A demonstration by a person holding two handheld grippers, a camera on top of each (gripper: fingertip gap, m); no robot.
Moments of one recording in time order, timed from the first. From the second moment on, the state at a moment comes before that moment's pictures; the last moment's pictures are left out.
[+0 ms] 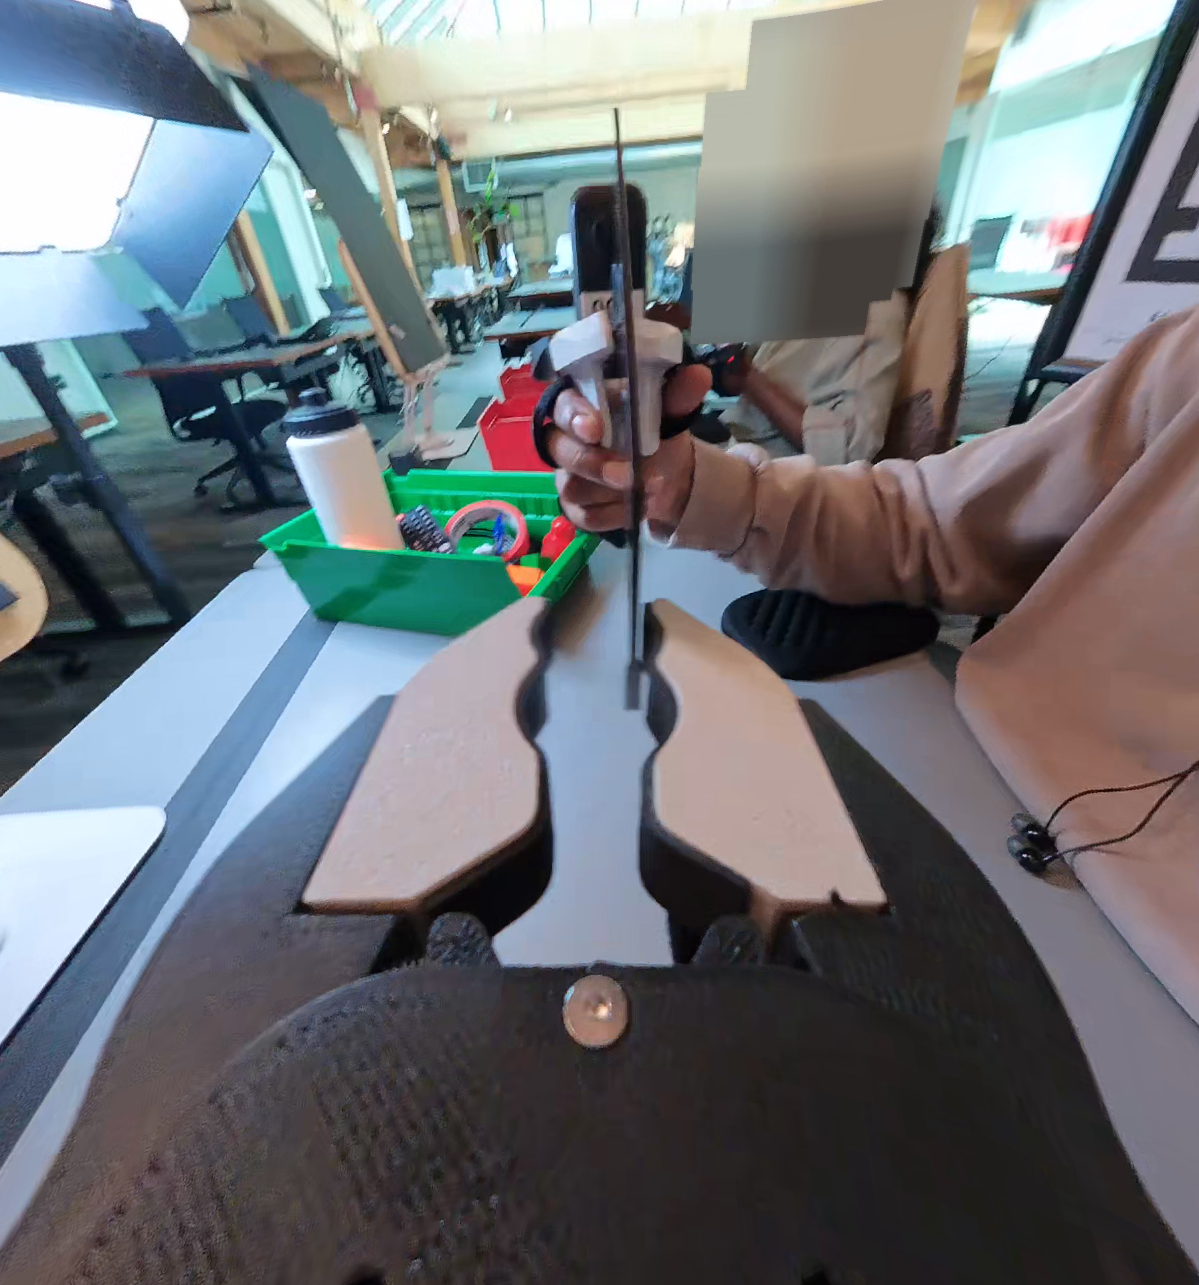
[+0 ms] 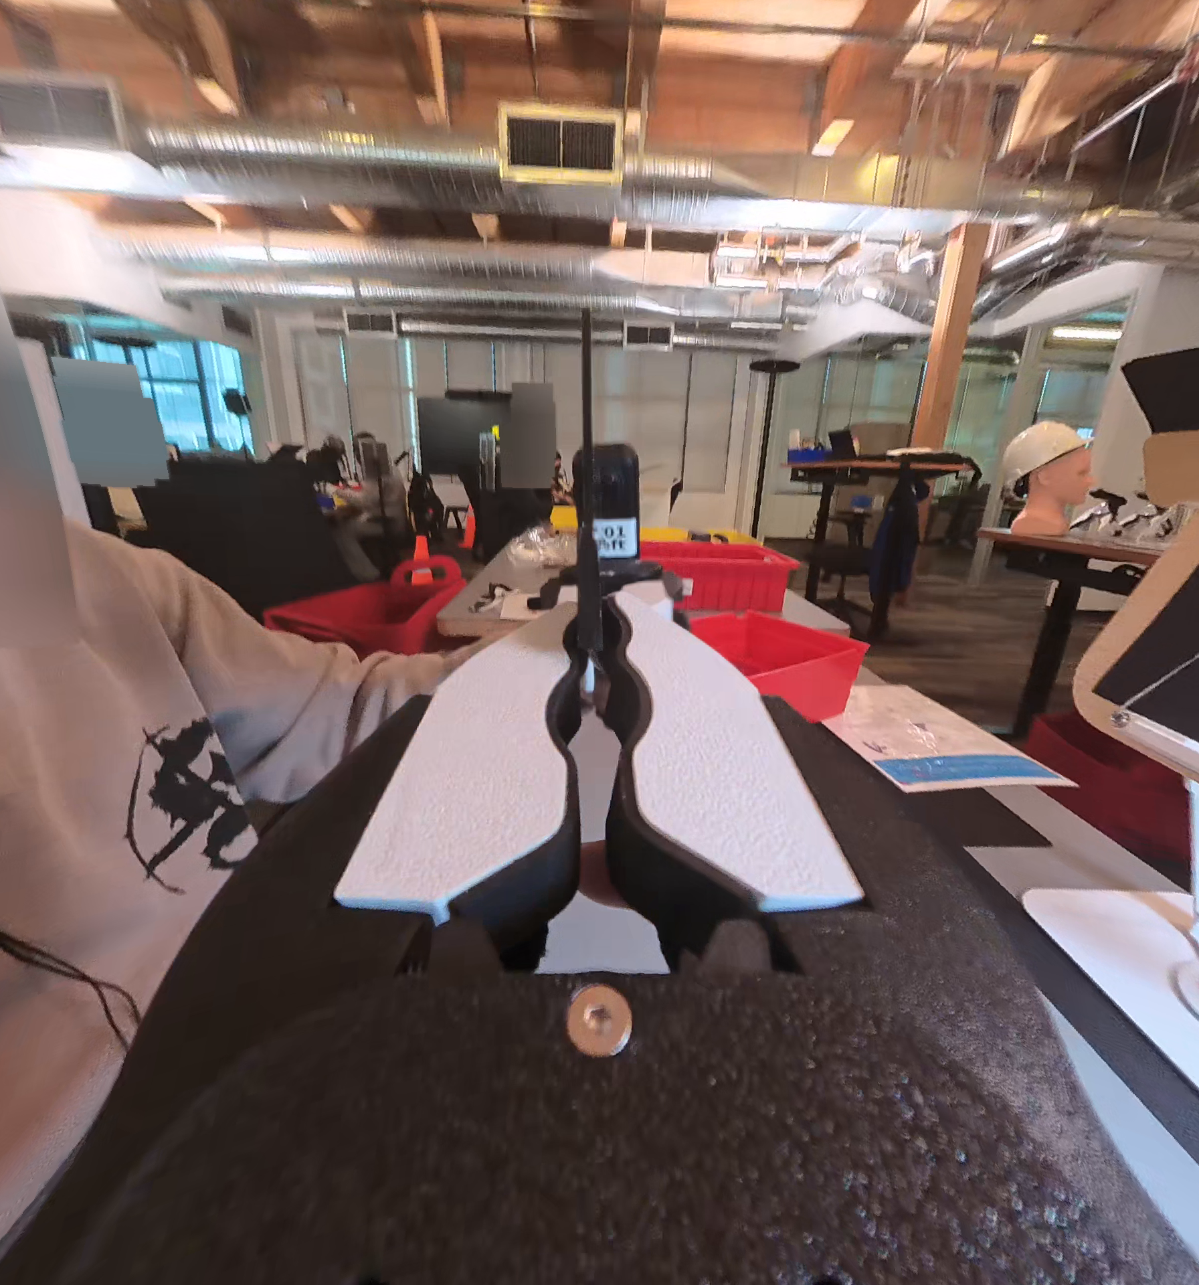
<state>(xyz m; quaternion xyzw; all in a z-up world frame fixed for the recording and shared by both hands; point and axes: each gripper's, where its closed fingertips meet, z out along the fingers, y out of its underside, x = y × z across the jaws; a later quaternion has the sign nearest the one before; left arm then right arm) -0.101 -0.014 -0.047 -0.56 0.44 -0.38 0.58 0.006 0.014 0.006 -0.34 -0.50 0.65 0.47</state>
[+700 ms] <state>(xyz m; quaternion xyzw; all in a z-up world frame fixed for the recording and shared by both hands) -0.123 -0.024 -0.078 -0.67 0.51 -0.29 0.46 -0.004 0.015 -0.070 -0.43 -0.66 0.47 0.40</state>
